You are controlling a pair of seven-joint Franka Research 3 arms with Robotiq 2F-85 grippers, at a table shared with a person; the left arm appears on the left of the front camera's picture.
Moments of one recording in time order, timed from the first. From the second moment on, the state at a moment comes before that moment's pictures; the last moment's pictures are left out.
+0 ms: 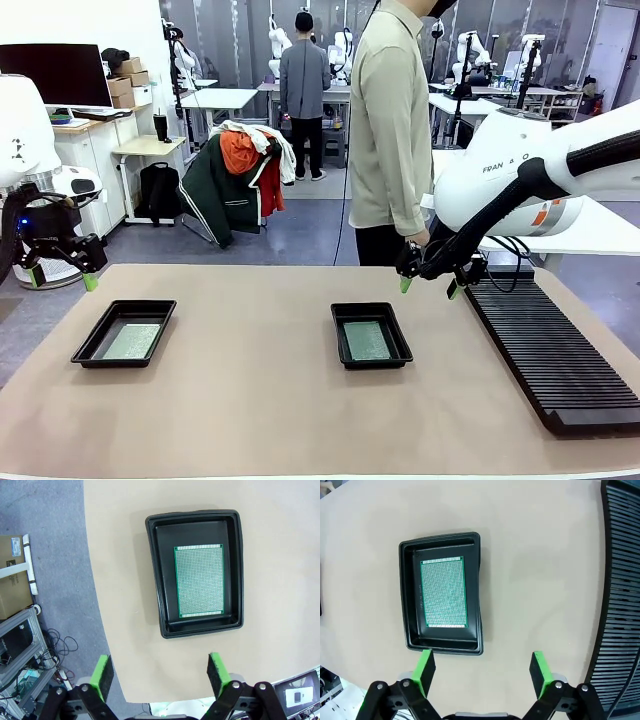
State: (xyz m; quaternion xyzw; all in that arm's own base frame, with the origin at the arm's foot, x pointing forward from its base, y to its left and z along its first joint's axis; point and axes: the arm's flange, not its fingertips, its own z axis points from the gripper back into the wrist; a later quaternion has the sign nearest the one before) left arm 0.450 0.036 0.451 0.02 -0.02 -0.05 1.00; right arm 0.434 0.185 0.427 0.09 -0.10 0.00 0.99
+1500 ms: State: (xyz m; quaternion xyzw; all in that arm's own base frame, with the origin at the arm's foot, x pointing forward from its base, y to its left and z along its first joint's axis) left arm 0.435 -0.065 0.469 0.02 -0.02 -0.07 1.00; right arm 0.426 0.133 0.448 0.18 -0.06 0.01 0.98
